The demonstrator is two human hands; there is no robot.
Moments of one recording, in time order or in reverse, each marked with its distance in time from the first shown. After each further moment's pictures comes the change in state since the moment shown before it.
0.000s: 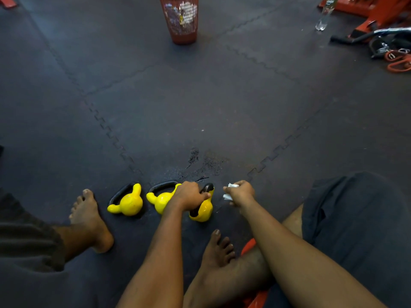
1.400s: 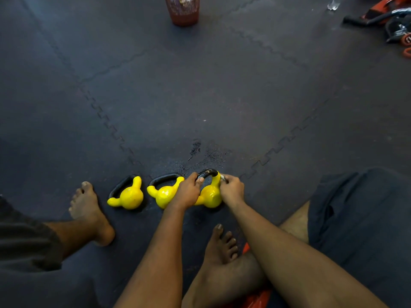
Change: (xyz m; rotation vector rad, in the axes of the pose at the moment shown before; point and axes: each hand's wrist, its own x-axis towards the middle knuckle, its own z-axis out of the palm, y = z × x) left_hand 0.009 -0.015 0.031 -0.624 0.158 -0.051; right_hand -0.004 0.002 0.038 -0.219 0.002 -0.287
